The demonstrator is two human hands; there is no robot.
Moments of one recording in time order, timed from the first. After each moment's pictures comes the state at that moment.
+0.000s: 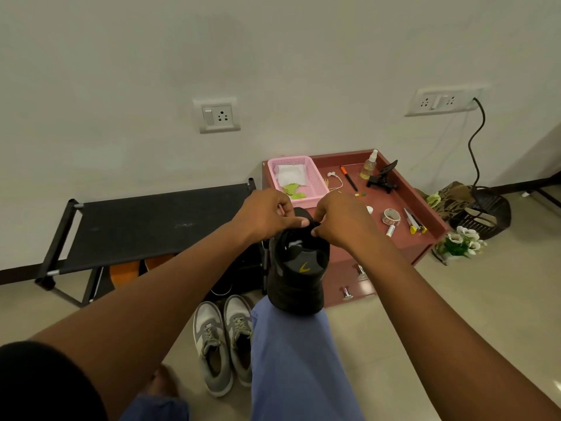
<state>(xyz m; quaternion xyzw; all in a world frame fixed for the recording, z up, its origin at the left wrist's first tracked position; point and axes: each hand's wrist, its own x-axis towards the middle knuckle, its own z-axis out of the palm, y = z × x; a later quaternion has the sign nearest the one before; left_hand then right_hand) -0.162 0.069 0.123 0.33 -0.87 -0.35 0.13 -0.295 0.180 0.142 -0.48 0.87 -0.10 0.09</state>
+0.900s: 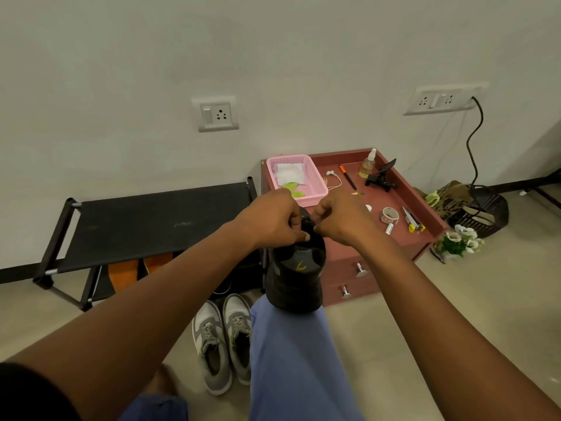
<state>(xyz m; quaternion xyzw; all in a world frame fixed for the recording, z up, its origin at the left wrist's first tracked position) -0.163 0.086 0.138 0.25 -0.95 -0.20 0.04 -0.298 0.189 0.151 -0.44 0.85 -0.21 0.19</state>
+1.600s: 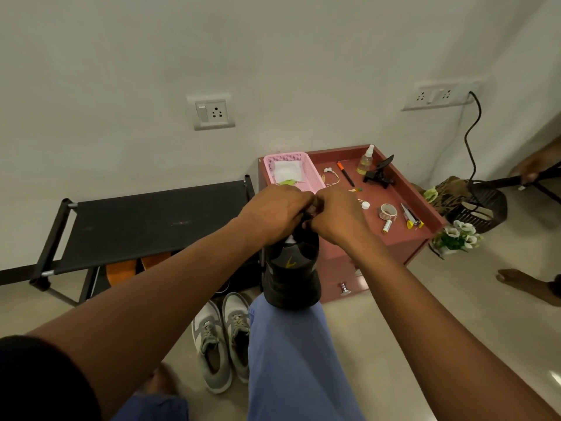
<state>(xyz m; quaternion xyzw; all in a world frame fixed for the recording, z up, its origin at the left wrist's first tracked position) -0.179 0.085 0.134 0.16 -0.98 -0.05 0.11 -0.293 0.184 0.139 -0.42 0.86 -0.24 0.14</state>
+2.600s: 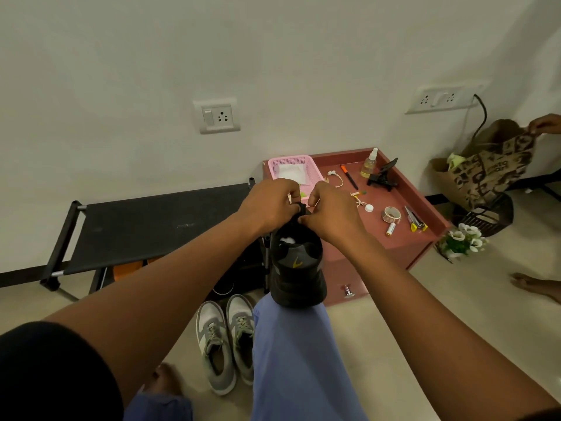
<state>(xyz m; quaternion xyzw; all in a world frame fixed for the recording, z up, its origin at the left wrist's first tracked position) -0.176 0.068 0.137 0.32 -0.91 -0.22 0.13 -0.295 0.169 0.125 -0.46 0.84 -0.26 0.09</state>
